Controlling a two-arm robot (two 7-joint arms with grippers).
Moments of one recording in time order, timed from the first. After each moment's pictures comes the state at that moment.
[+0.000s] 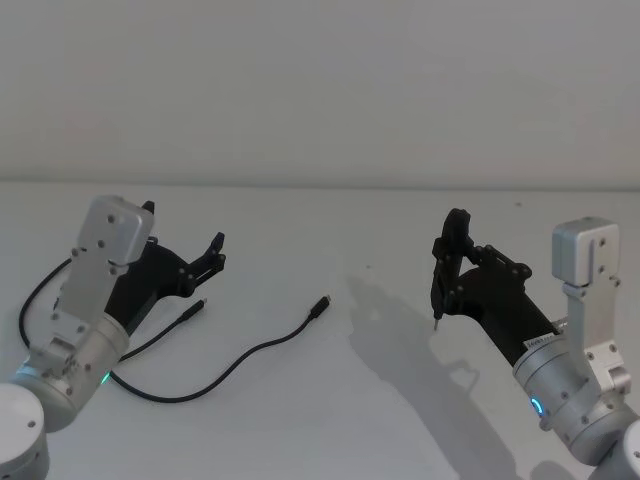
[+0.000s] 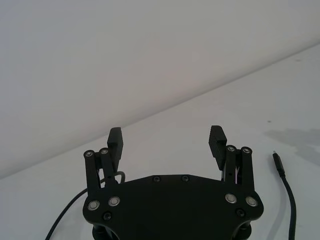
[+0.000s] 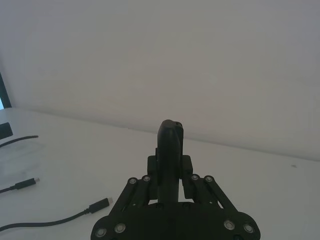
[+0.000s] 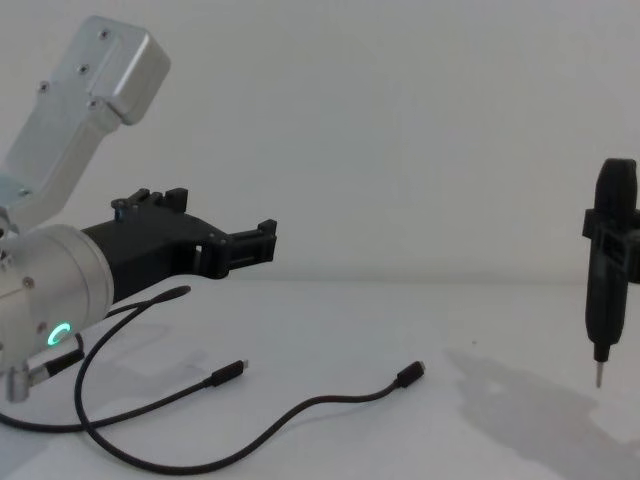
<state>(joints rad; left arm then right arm) -0.24 0.38 0.45 -1.62 -0.20 0.02 -0.01 -0.01 0.34 -0.23 -1.77 0.29 0.03 0.07</state>
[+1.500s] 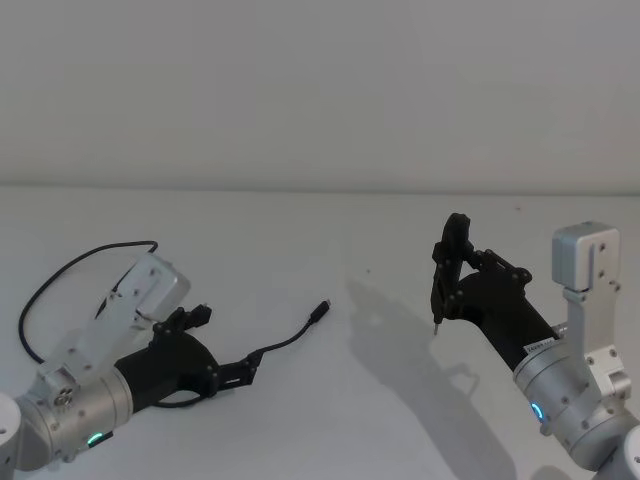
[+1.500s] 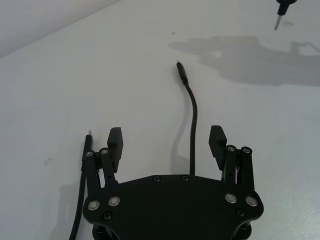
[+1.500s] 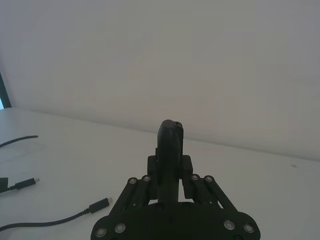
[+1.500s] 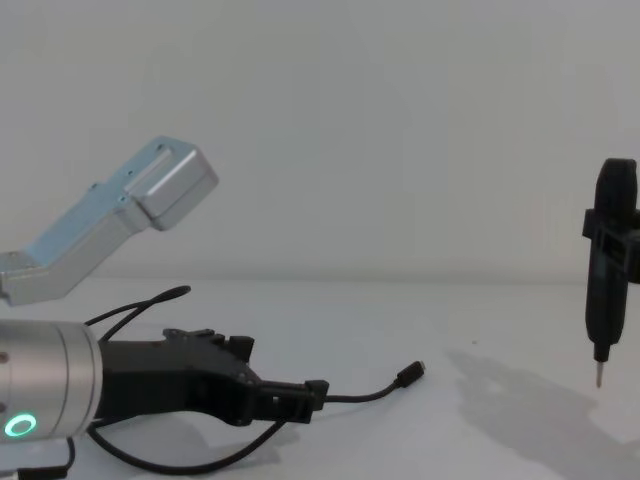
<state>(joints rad) -0.26 0.48 0.50 -1.62 -0.34 0.27 -0.38 -0.01 0.34 -0.23 -1.77 0.29 0.03 0.07</state>
